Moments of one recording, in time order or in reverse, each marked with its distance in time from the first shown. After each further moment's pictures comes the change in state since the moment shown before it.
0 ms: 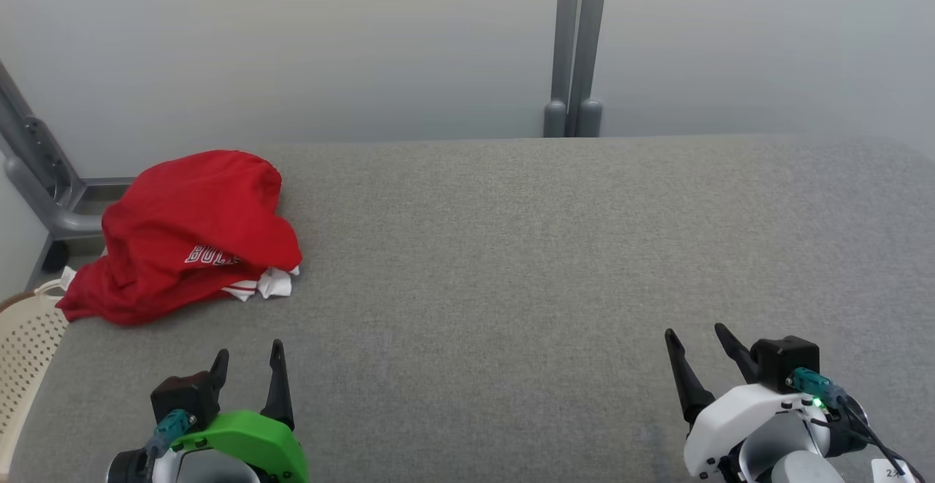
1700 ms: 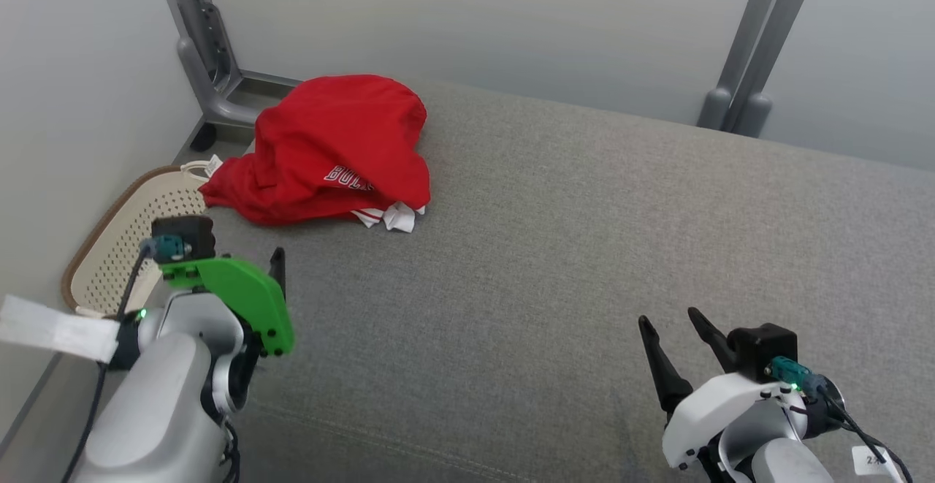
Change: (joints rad) left arm -0.345 0.047 -0.069 0.108 -0.069 -0.027 0.440; right arm -0.021 0.000 0.063 -0.020 0.024 0.000 -0.010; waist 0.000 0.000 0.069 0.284
